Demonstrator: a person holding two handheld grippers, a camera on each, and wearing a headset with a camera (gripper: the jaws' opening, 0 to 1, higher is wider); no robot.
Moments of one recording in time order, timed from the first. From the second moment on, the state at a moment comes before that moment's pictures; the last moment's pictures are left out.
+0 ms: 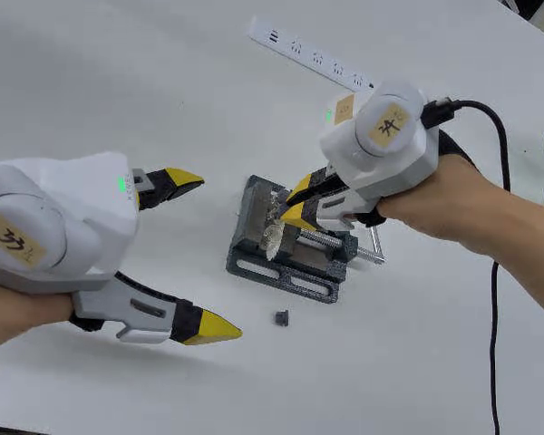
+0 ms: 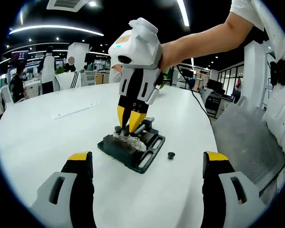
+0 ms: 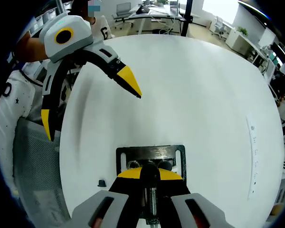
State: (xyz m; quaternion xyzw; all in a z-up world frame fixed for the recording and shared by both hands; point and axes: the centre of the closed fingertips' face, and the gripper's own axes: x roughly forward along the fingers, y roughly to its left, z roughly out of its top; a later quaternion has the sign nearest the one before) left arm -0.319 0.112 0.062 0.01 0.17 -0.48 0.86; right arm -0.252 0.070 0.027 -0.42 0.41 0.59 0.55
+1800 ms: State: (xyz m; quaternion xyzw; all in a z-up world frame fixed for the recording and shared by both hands) left arm -0.318 0.108 0.066 0.00 0.17 -0.48 0.86; right arm -0.254 0.069 0.025 -0.45 0.42 0.59 0.52
